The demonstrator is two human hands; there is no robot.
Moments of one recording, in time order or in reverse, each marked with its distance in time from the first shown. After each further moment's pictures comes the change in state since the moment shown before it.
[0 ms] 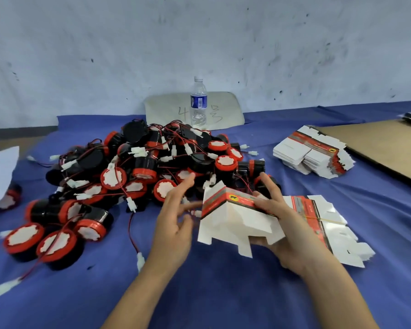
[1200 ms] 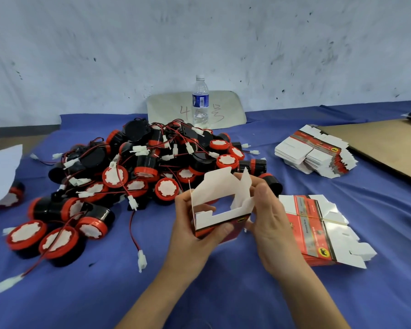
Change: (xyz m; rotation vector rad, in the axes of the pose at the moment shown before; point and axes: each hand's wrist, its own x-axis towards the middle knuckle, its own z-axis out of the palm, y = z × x) left_hand -0.014 0.008 0.026 -0.160 0.059 -0.056; right_hand -0.006 0.013 0.038 -0.409 0.036 -0.446
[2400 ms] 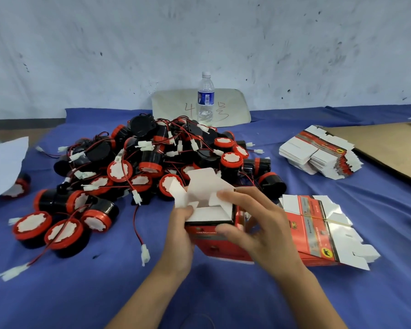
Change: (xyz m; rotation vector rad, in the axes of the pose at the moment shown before) left_hand 0.004 -0.006 -0.010 -0.445 0.019 -0.301; right_hand -0.003 0.012 -0.007 -0.588 -0.090 -0.537
